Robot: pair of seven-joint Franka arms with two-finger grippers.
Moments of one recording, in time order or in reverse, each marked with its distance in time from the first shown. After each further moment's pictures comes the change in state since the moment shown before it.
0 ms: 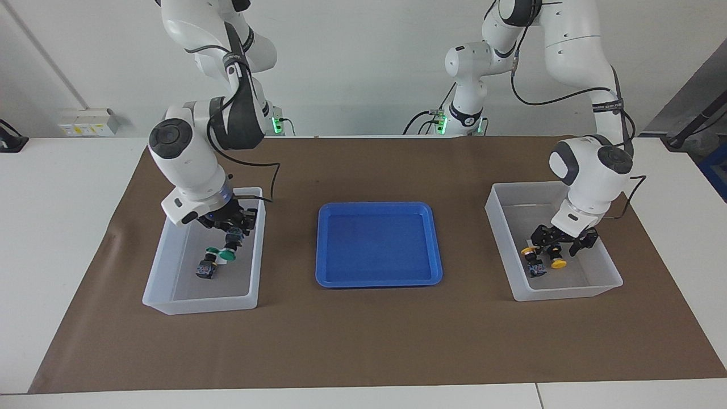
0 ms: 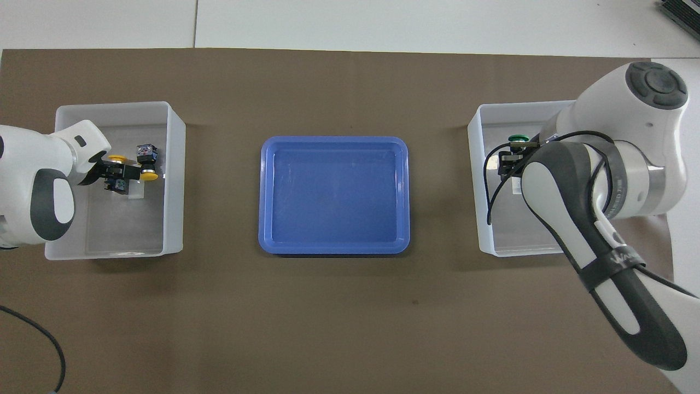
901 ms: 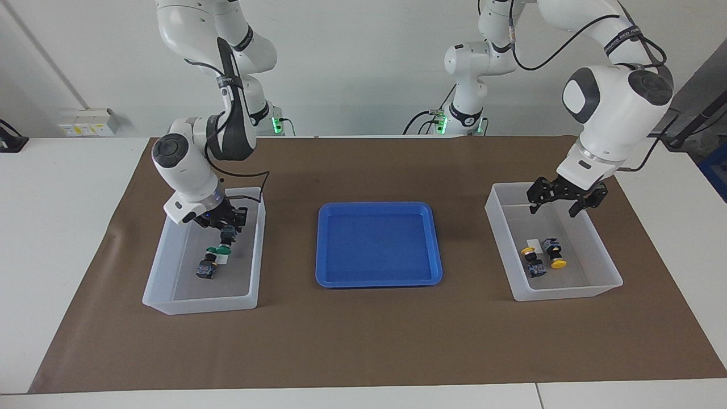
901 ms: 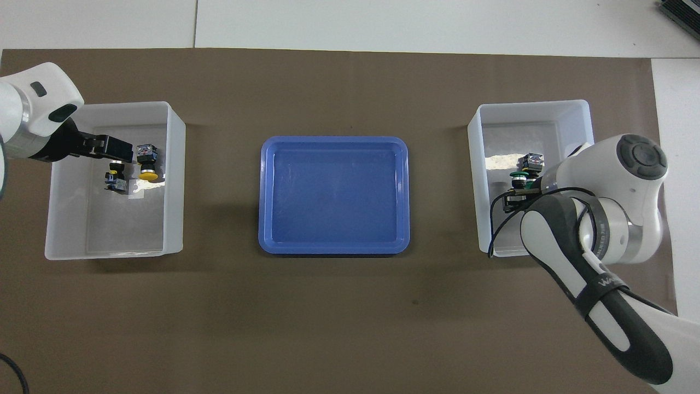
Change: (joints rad) left arm -0.123 -0.208 -0.027 0.301 -0.051 -0.606 -0.124; right arm -0.040 -0.064 0.006 -0.313 0.002 0.277 -0.094
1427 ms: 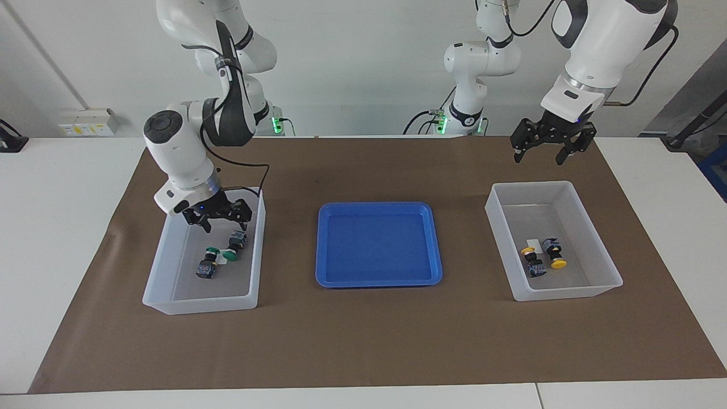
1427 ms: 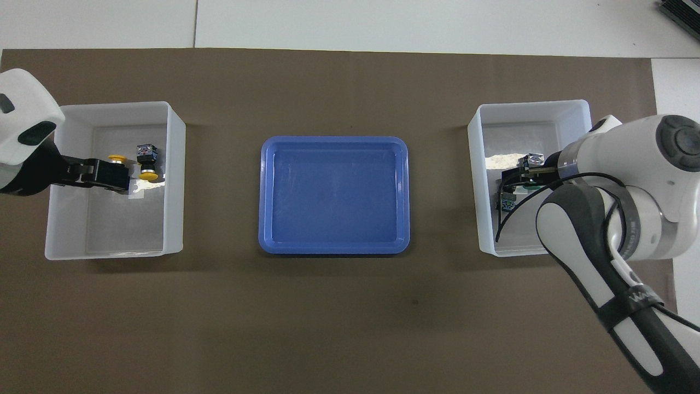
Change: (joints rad) left arm -0.081 -0.168 -0.002 0.026 -0.001 -0.220 -0.132; right arm 0.006 -0.075 0.006 0.107 -0.011 -0.027 0.003
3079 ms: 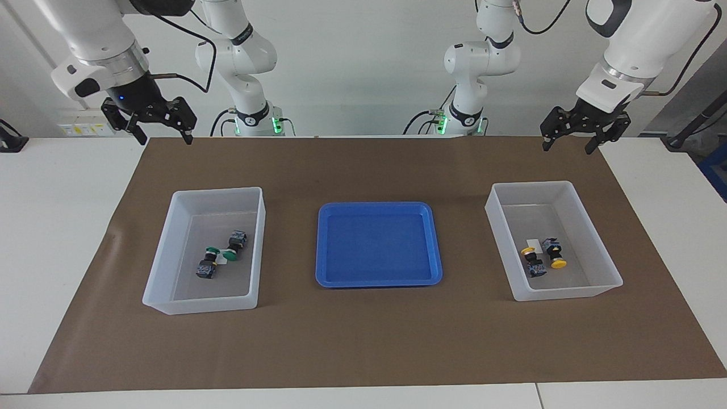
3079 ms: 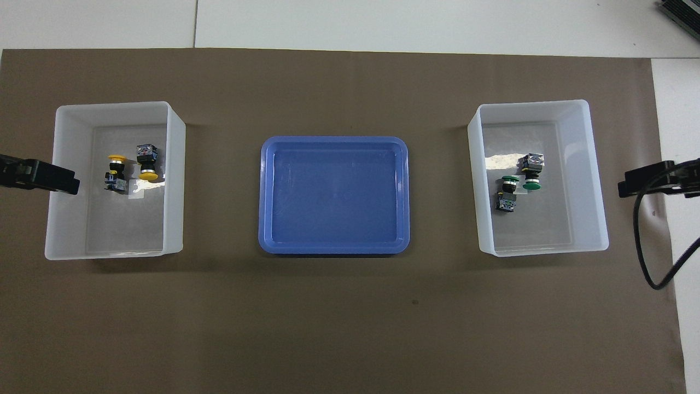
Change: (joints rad) left arm 0.061 0.034 0.039 0.087 0.016 -0.102 0.140; right arm -0.076 -0.143 0.000 0.437 -0.053 -0.688 -0.019
